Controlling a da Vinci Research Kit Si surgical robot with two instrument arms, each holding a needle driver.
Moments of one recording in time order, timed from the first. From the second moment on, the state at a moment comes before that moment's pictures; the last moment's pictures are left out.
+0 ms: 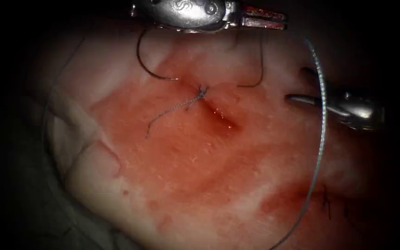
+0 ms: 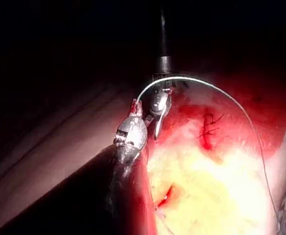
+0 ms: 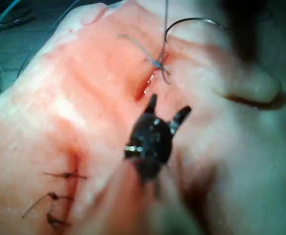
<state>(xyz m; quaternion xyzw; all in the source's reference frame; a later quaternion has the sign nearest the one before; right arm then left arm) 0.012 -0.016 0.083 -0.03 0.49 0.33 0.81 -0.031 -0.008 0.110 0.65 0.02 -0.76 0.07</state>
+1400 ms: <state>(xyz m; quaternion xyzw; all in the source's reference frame) 0.013 -0.015 0.081 -0.01 0.50 0.31 0.81 -0.011 -0.028 0.119 0.50 0.22 -0.83 -0.10</state>
